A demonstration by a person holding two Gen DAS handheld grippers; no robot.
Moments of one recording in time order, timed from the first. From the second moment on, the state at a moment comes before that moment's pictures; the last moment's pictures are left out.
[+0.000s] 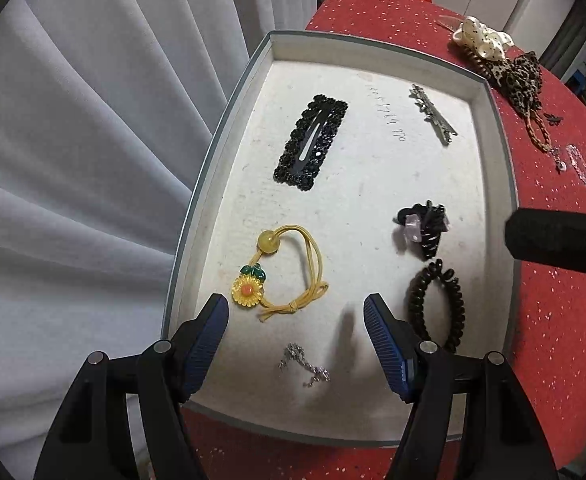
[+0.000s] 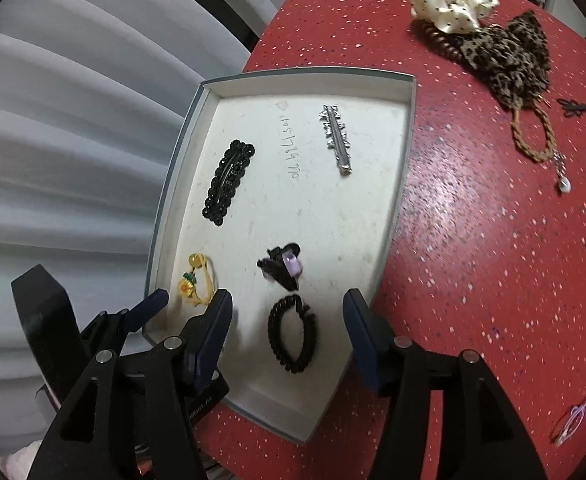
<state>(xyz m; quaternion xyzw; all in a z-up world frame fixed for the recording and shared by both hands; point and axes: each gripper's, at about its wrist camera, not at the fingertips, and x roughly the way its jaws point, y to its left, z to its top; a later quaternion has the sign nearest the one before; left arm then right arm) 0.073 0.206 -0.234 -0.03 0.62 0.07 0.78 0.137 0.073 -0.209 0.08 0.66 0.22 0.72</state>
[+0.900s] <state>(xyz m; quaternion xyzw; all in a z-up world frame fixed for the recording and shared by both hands) 0.058 0.048 -0.154 0.05 0.58 -0.07 0.81 0.064 -0.142 -0.186 0.16 0.64 0.06 0.75</state>
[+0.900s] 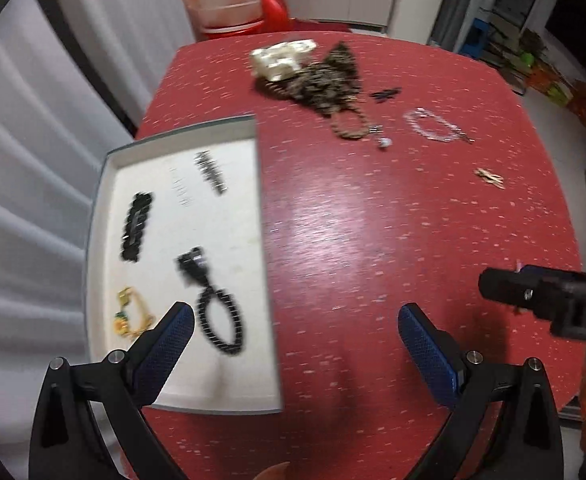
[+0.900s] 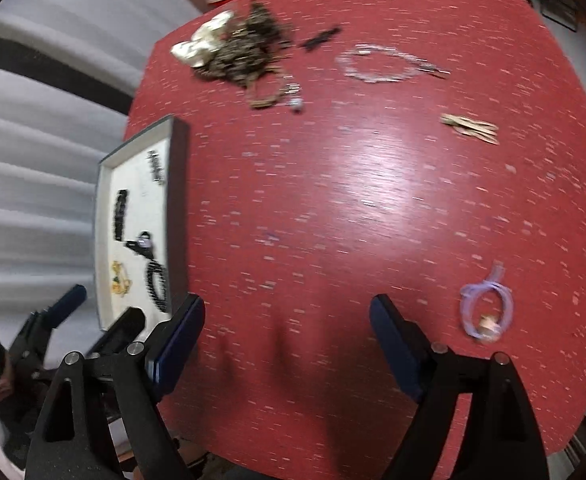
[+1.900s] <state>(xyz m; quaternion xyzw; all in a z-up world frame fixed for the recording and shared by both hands) 0.179 -0.053 -0.220 0.00 0.59 -0.05 0.81 0.025 -0.246 -0.236 0.09 0.67 -0.04 0.74</state>
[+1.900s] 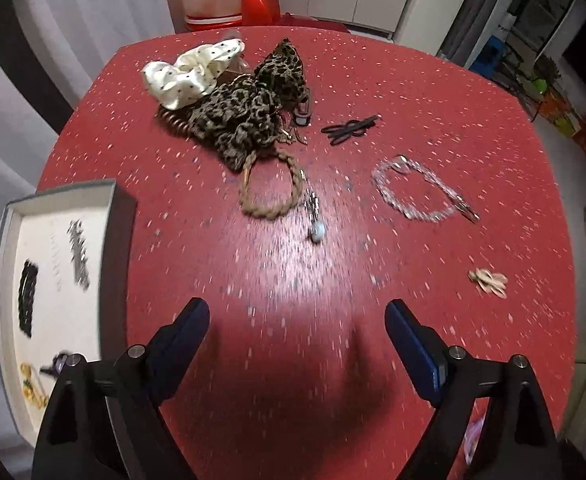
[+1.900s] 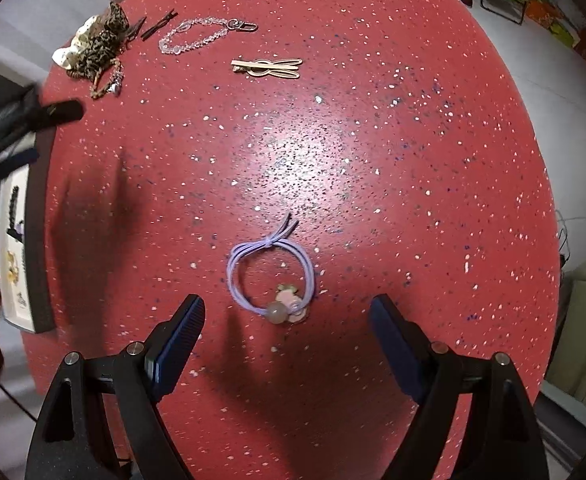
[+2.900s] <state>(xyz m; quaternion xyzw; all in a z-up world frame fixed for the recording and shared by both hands) 0.219 -0.101 -0.234 0.03 0.56 -0.08 0.82 0.017 -0.229 -0.257 0.05 0.66 -0.03 0.75</state>
